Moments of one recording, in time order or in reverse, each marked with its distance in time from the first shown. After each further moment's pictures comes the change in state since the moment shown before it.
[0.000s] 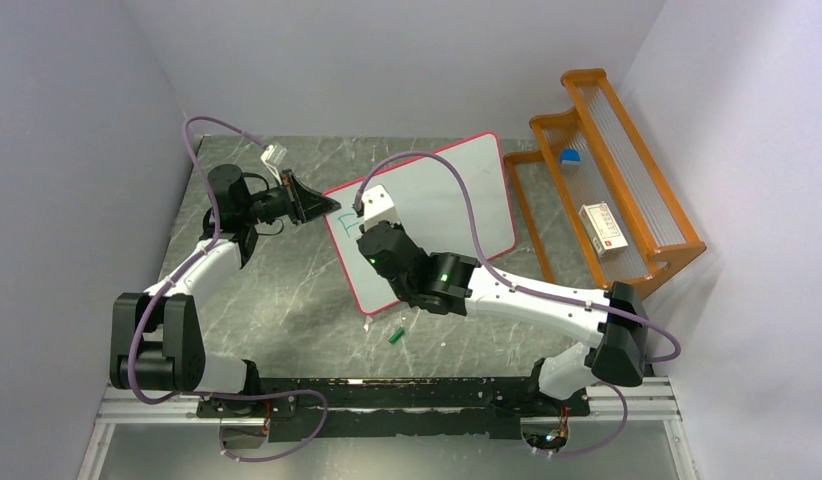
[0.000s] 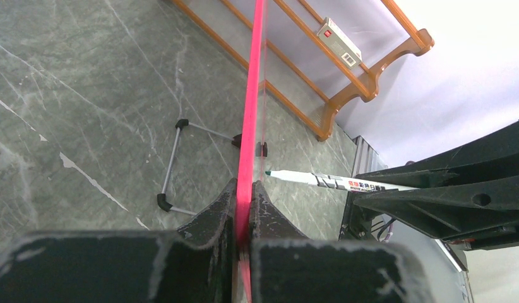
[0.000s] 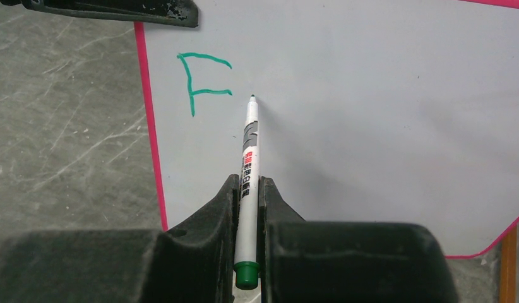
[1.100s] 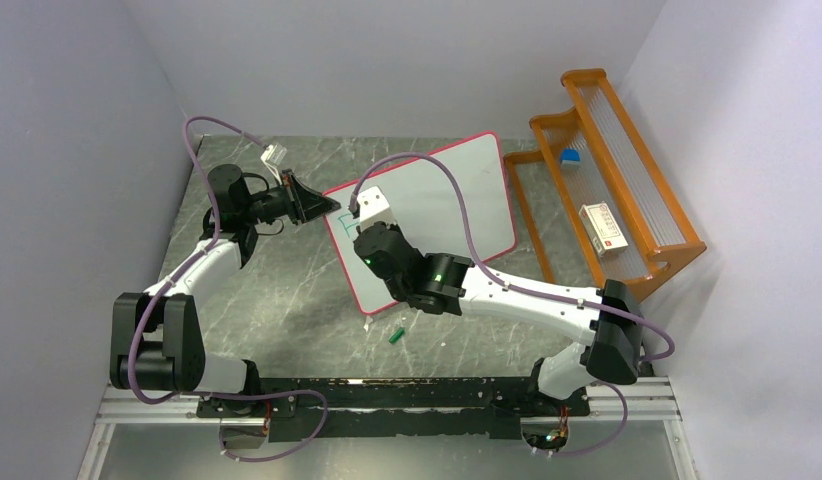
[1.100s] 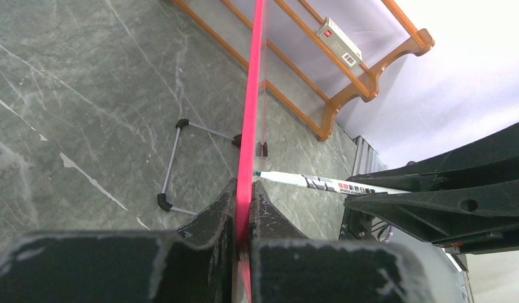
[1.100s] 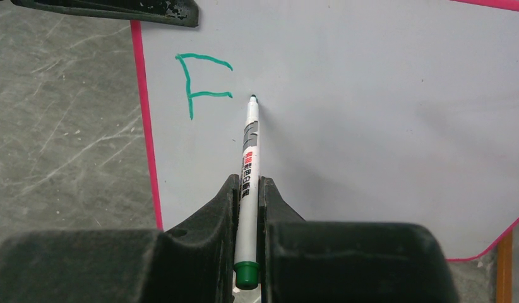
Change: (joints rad) left arm 0.000 0.000 0.000 -0.001 0.000 0.001; right arm 0.000 0.029 0.000 0.020 0.016 -0.016
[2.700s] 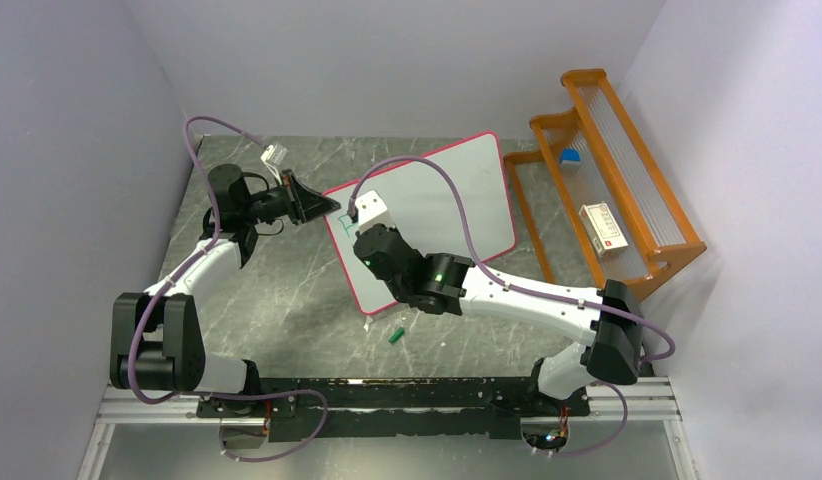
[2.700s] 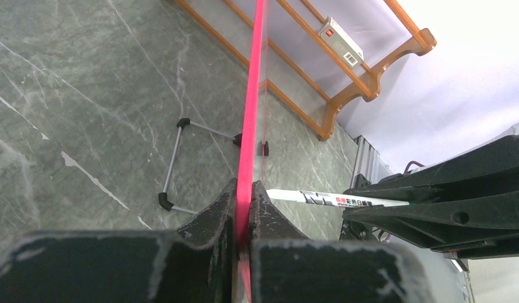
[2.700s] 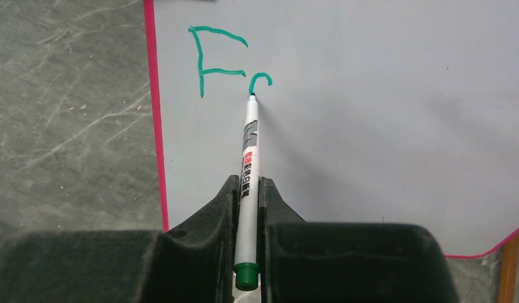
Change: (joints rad) left arm 0.000 0.000 0.002 -0.011 -0.002 0.007; right arm -0.002 -0.001 0.000 -0.053 -0.059 0.005
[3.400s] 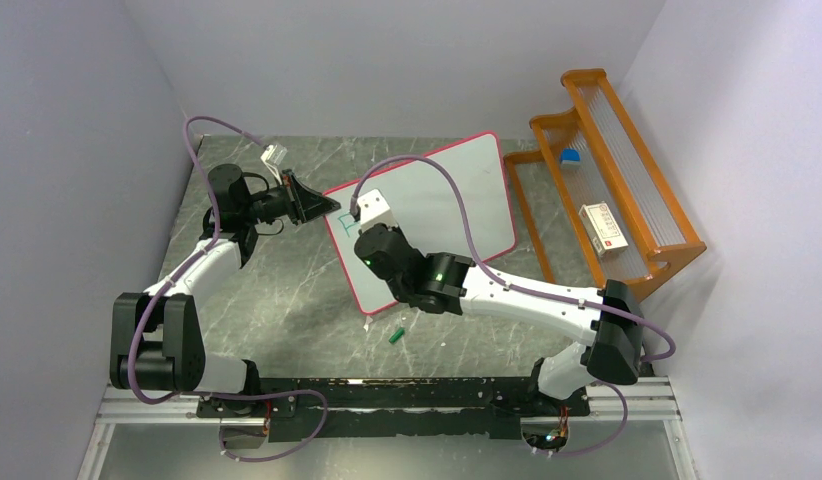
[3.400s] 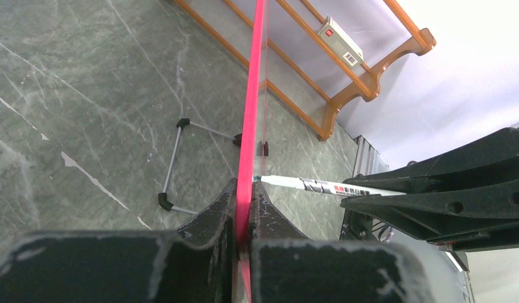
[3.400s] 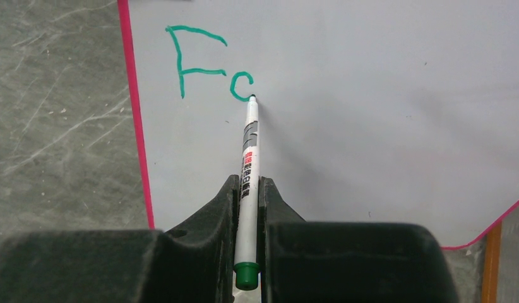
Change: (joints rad) left arm 0.000 0.000 0.001 0.000 0.000 0.000; right arm -0.002 -0.002 0.000 -0.012 0.040 -0.001
